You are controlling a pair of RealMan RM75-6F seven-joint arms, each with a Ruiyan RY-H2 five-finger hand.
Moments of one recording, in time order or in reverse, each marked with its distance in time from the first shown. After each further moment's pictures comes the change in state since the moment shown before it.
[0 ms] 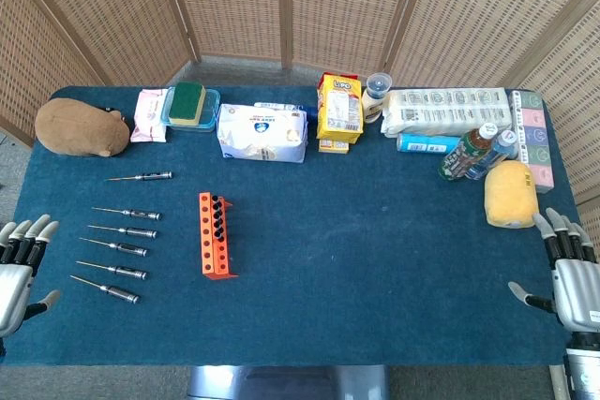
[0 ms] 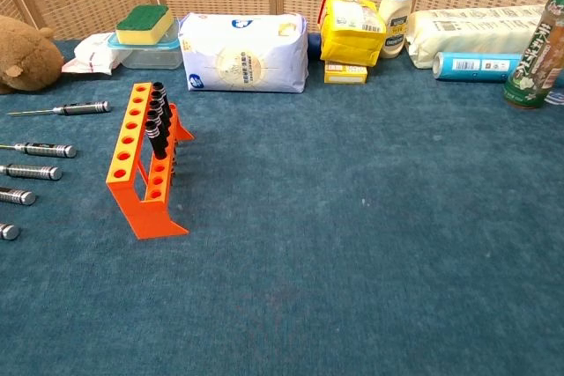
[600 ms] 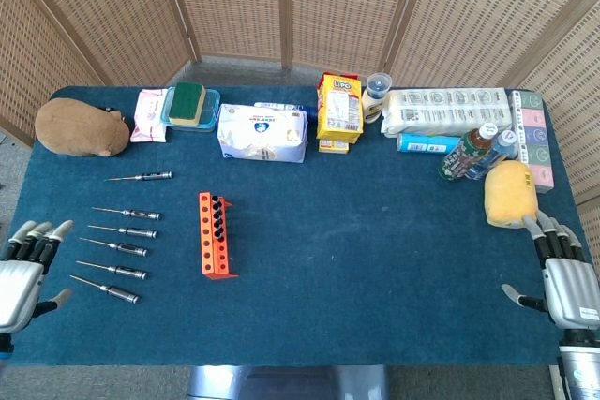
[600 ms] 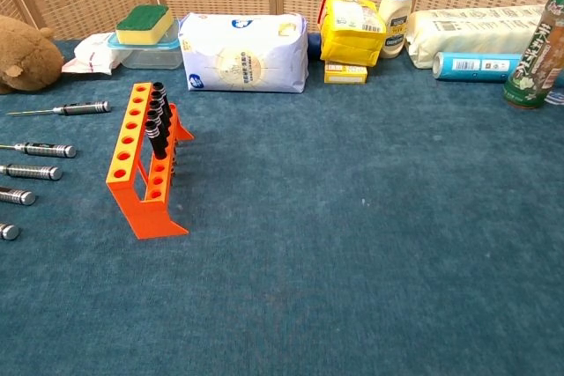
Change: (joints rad) left arm -0.030 -0.021 -0.001 0.050 0.061 -0.016 -0.101; right arm 0.016 -0.003 -0.006 -0.004 0.021 -0.051 -0.005
